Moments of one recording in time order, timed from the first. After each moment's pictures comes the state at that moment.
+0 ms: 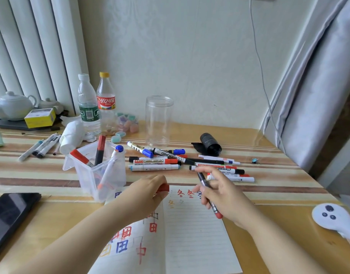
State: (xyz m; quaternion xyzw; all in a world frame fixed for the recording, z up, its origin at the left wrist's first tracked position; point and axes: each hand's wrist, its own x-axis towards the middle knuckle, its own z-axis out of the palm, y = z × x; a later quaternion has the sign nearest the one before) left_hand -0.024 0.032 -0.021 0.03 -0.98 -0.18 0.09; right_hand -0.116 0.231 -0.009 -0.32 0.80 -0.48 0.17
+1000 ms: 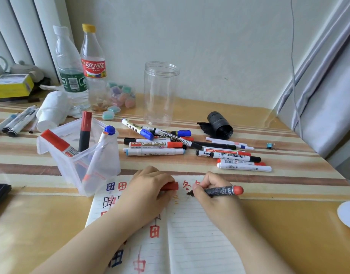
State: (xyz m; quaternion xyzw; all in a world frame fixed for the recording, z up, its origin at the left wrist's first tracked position) left_hand -0.043 0.024 -0.072 0.00 -0.95 -0.24 0.20; right_hand -0.119 0.193 -0.070 -0.27 0.82 -0.51 0.03
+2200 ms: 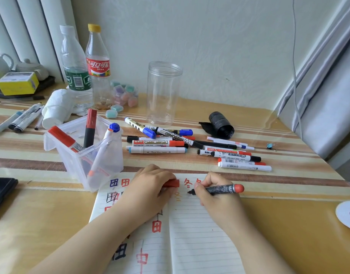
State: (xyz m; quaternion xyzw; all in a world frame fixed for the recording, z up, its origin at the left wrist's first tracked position) left_hand -0.040 0.026 -0.070 0.02 -0.95 -0.25 0.19; right_hand -0.115 0.193 -0.070 -0.23 0.82 -0.52 0.04
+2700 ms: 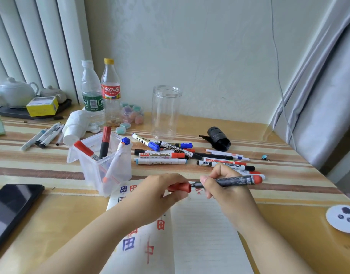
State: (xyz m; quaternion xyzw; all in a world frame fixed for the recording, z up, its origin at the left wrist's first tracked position) left_hand -0.011 0.041 -0.017 -0.04 -0.92 -0.36 0.13; right_hand -0.092 0.208 -0.006 -0.31 0.72 -0.61 0.08
